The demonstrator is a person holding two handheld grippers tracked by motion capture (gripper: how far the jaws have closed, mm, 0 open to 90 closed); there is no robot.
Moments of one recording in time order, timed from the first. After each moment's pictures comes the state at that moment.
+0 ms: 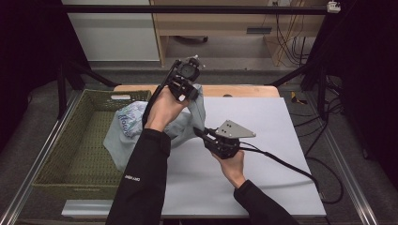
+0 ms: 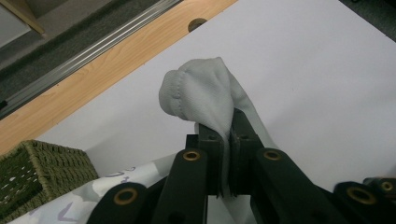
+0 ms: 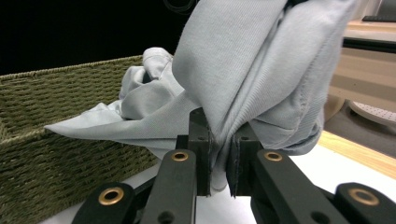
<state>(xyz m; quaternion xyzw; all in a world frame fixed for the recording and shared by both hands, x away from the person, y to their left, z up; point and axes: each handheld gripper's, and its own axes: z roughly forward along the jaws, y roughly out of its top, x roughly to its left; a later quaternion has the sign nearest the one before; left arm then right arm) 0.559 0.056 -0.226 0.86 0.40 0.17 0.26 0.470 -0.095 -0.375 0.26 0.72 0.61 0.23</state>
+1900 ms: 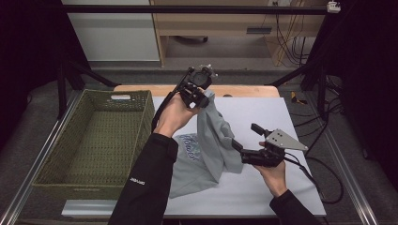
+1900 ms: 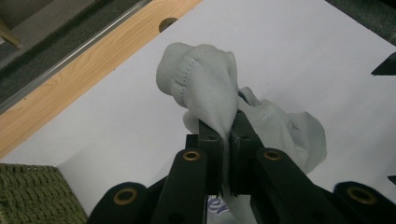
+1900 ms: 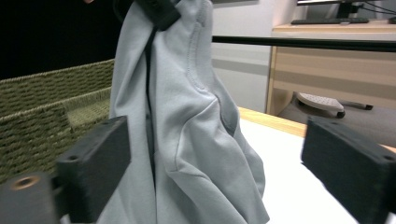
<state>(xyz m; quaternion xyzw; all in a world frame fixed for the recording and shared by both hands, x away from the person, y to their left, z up) 0.548 0.030 -0.240 0.88 0.36 0.15 0.26 0.445 -0.203 -0.387 0.34 0.67 0.61 0.27</state>
